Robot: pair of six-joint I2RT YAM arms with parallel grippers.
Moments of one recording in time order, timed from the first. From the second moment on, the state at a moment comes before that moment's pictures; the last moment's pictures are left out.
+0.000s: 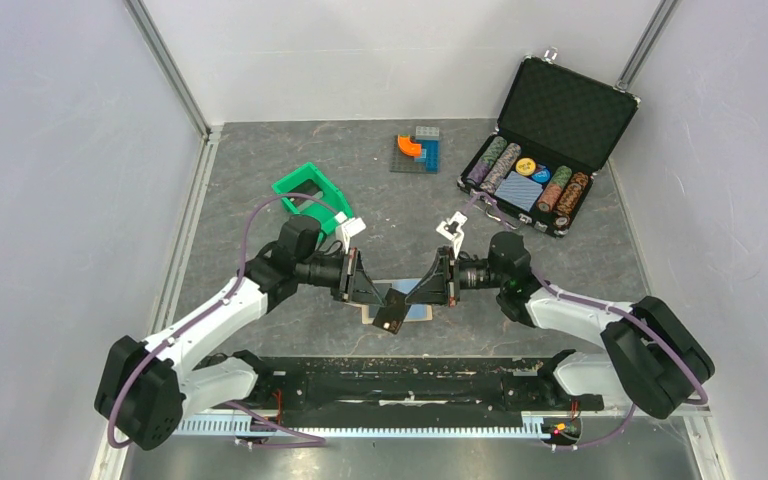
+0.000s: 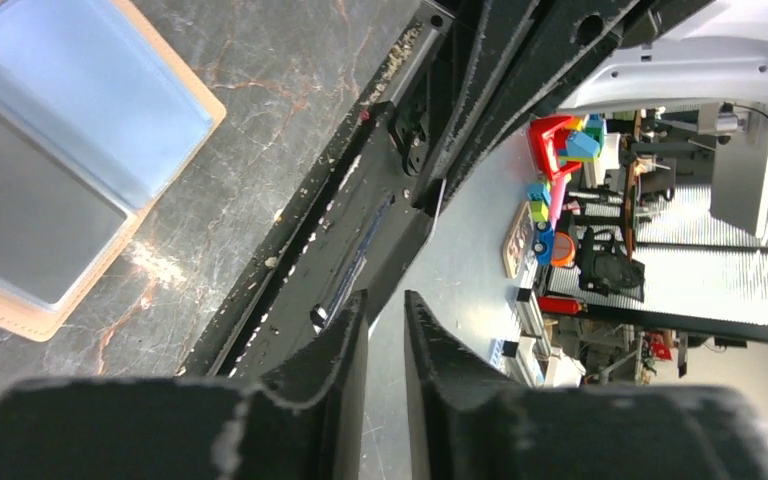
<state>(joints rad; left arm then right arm) -0.55 1.09 0.66 -0.21 0.89 -0.58 0.59 1.28 0.42 0.76 -1.01 0.66</state>
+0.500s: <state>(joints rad) -0.49 0.89 0.63 -0.01 0.70 -0.71 0.53 1.25 0.27 1.14 -0.77 1.04</state>
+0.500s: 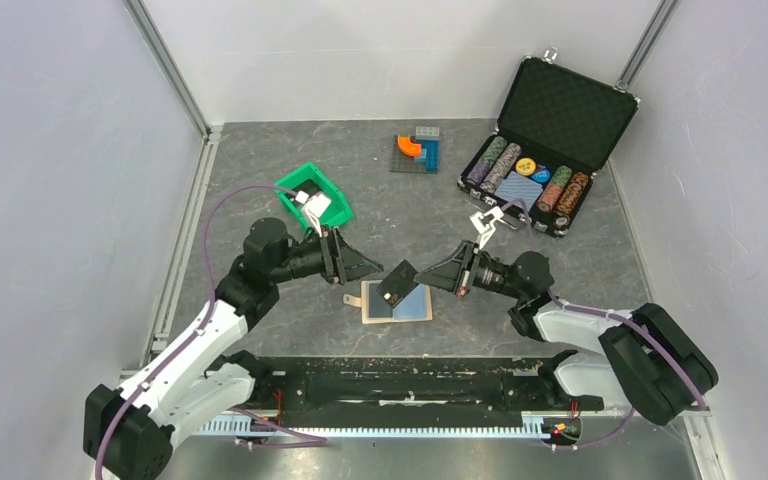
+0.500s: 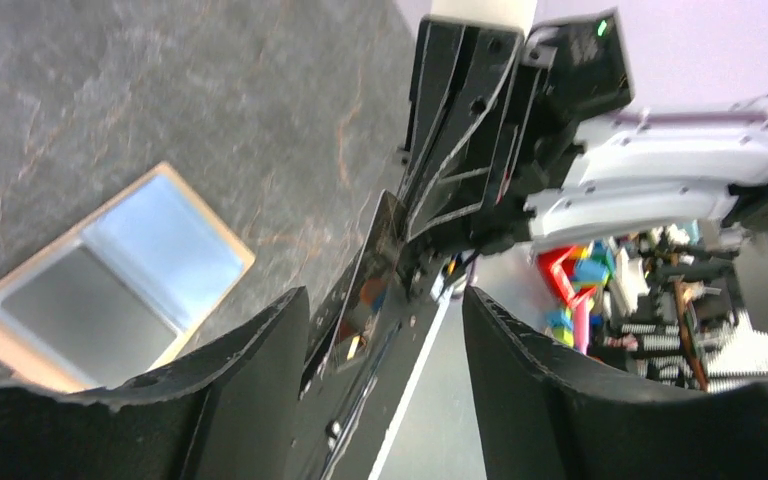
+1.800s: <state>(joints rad) -0.59 1.03 0.39 0.63 0.52 -1.13 0.58 1.21 0.13 1.30 -0.28 1.28</state>
